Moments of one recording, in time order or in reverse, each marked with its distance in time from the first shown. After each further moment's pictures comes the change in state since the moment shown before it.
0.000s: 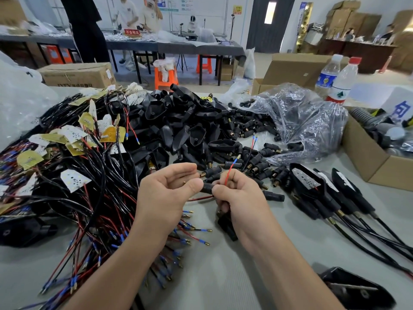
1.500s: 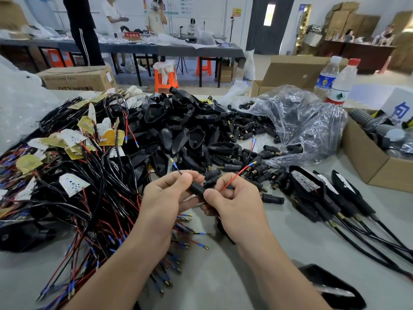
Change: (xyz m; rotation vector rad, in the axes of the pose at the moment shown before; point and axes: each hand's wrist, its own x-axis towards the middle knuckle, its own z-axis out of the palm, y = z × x) left_hand -0.001 0.004 0.005 -0.175 -0.031 -0.194; right_hand -0.007 0.000 0.006 -0.158 0.075 -0.026
